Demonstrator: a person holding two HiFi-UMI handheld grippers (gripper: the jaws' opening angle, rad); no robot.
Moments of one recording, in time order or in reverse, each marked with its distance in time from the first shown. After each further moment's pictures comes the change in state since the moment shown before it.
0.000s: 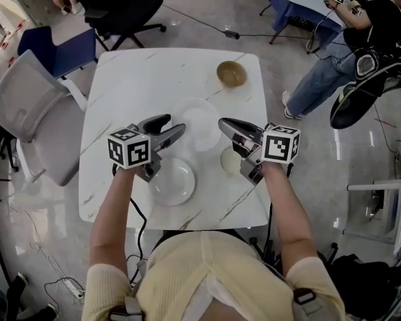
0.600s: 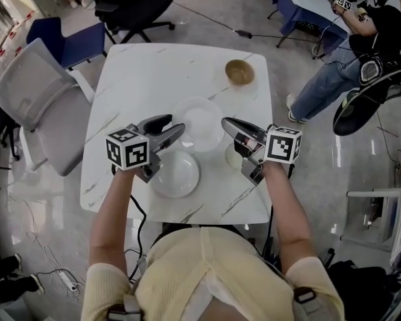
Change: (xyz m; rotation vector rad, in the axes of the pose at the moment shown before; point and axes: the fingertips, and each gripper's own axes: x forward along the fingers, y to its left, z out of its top) left arm -0.028 -0.014 -0.002 0.005 -0.034 0.002; right arm 0.002 0.013 -0.007 0.038 0.000 0.037
